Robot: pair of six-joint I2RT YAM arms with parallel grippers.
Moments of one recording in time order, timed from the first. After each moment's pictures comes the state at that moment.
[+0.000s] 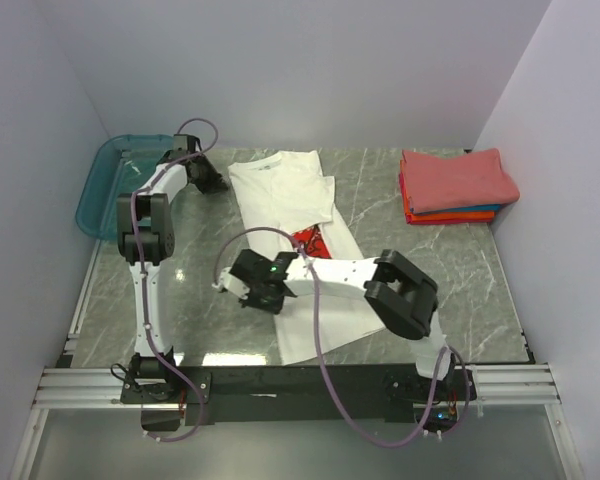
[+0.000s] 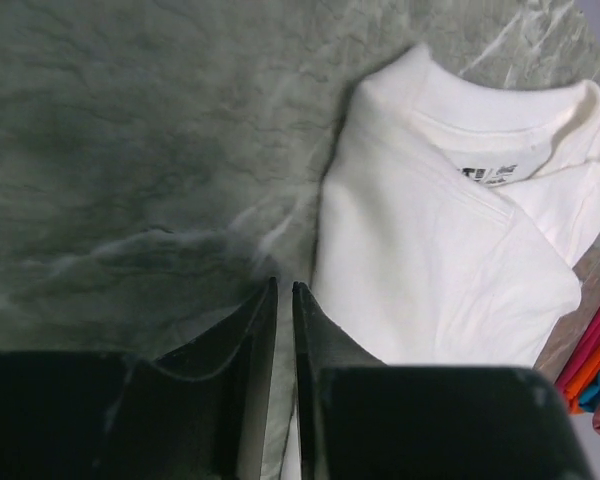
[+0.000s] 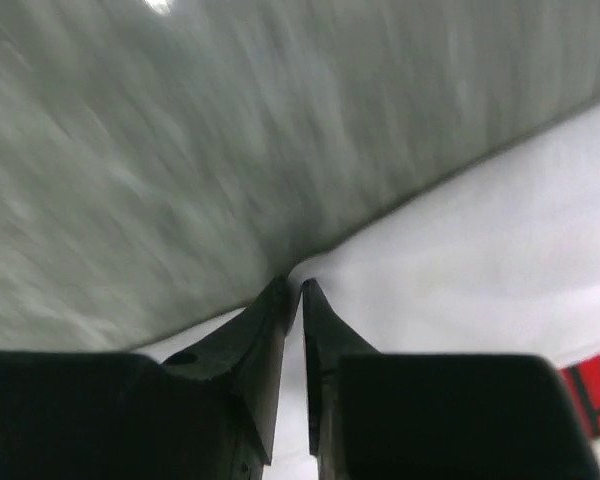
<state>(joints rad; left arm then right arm) -0.02 2.44 1.98 -0.43 0.30 -0.71 1.10 1.97 1.37 -0.62 0.02 -0.26</state>
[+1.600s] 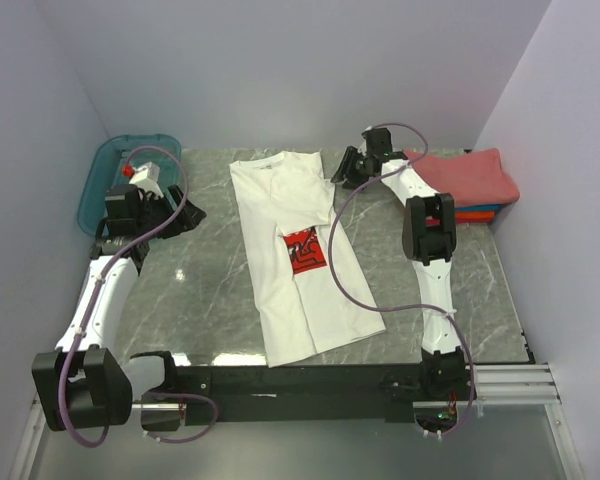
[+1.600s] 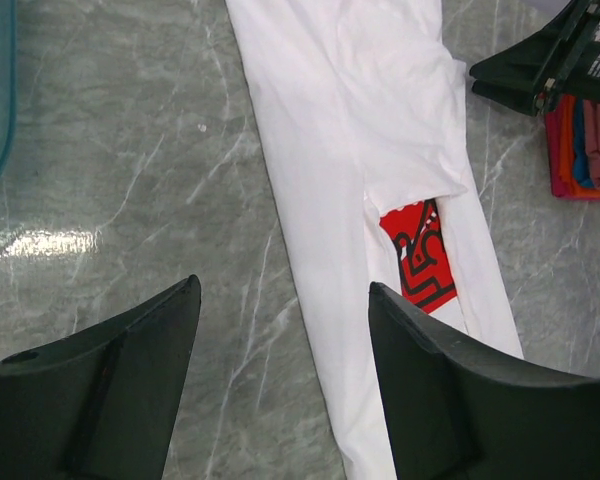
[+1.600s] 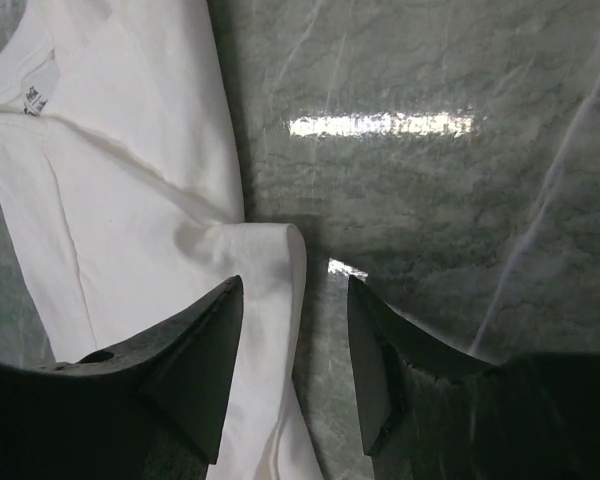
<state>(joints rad) 0.08 1.12 0.89 -0.27 0.39 -0.37 0.17 2.51 2.15 -0.47 -0.34 0.52</state>
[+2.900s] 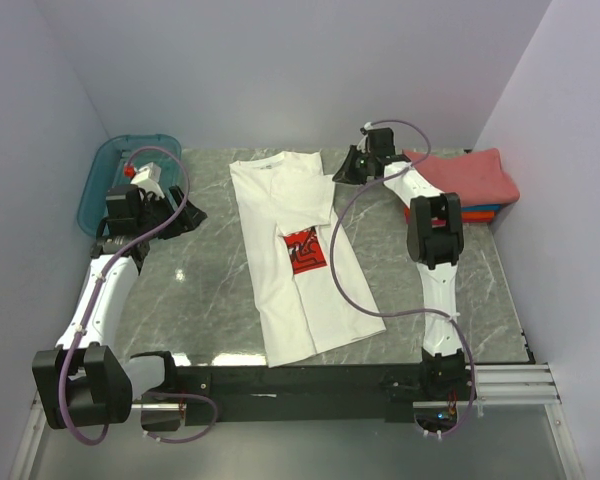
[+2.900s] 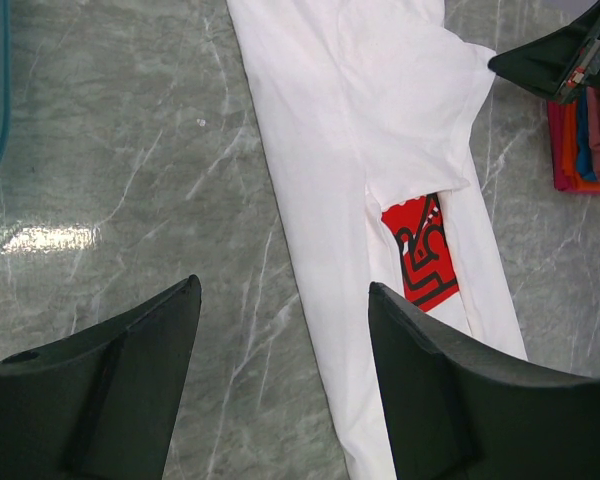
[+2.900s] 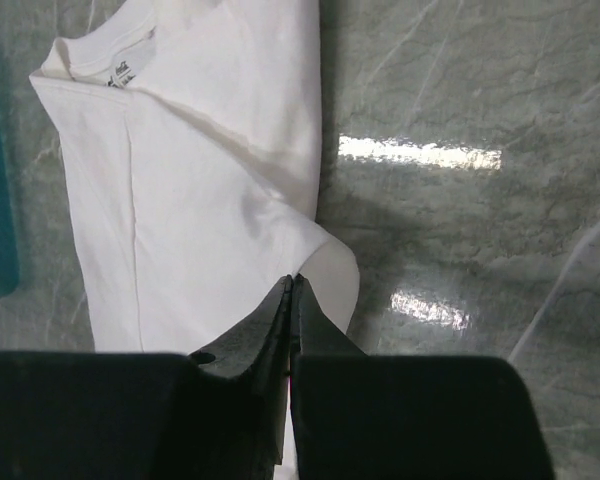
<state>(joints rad) 0.08 1.14 0.89 -0.28 0.40 -0.36 0.18 2.41 1.99 -0.32 -0.43 0.51</state>
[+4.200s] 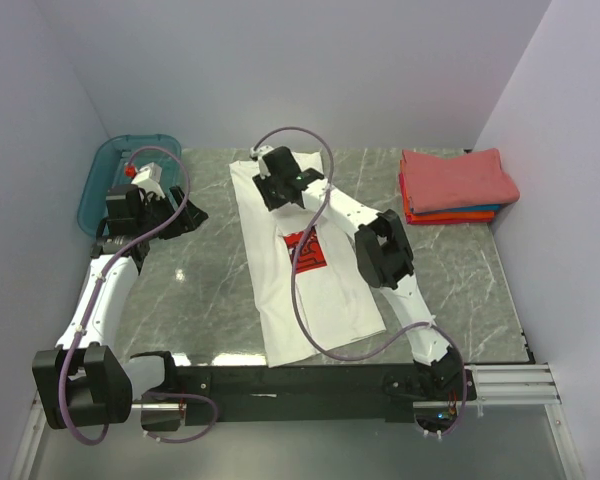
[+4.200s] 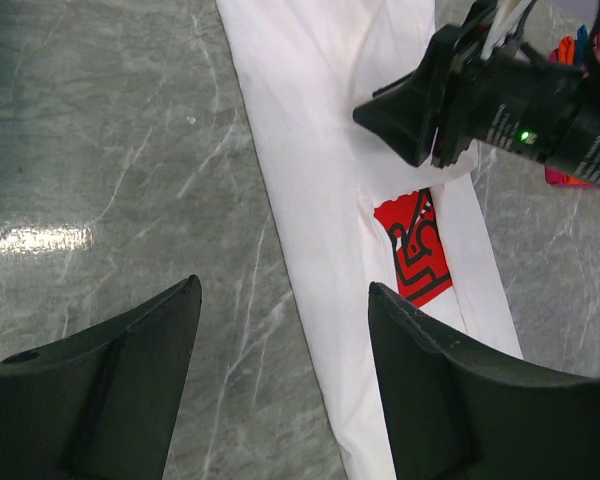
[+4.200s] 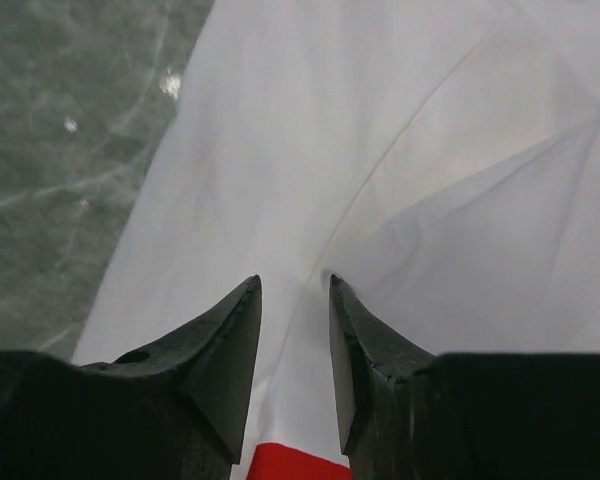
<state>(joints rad) 0.08 1.14 0.89 -0.28 0.43 -0.36 0.65 2.45 2.21 -0.50 0.01 0.04</state>
